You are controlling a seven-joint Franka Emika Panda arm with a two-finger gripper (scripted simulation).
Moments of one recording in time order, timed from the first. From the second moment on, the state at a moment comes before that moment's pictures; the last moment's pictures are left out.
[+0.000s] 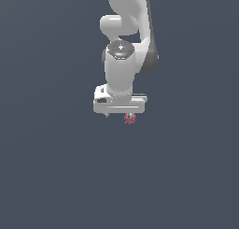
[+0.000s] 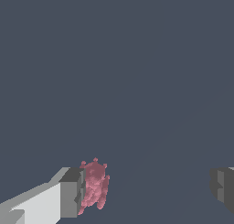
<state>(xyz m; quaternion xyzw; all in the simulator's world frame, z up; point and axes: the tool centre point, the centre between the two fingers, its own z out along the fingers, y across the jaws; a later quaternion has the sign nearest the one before) -0.004 -0.003 0.178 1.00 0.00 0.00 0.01</state>
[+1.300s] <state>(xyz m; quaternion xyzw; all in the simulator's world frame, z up) -0.023 -0.019 0.155 1.00 0.00 0.00 0.02</state>
